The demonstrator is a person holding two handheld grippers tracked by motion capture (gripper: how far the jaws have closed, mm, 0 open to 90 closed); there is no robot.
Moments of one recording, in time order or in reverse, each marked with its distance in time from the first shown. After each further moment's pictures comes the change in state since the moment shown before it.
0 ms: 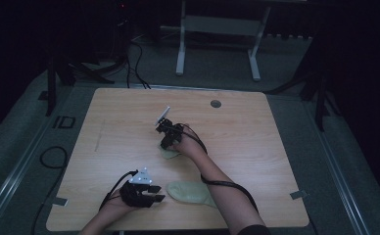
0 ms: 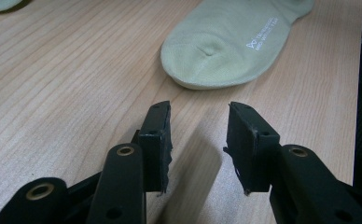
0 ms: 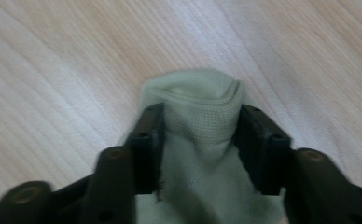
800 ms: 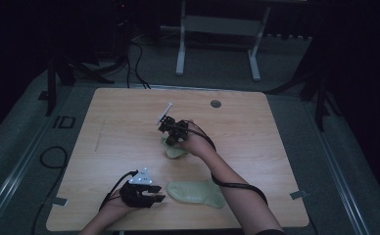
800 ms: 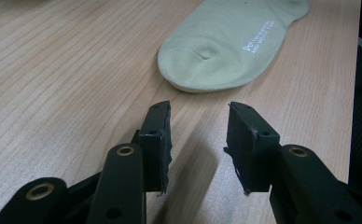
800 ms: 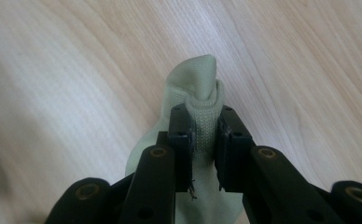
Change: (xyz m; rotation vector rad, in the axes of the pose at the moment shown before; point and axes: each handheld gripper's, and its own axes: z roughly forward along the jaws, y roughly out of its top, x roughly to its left) left arm -0.002 0.001 -0.002 -0.004 0.007 0.006; right arm 0.012 -0.010 -0.056 -0.022 -0.013 -0.122
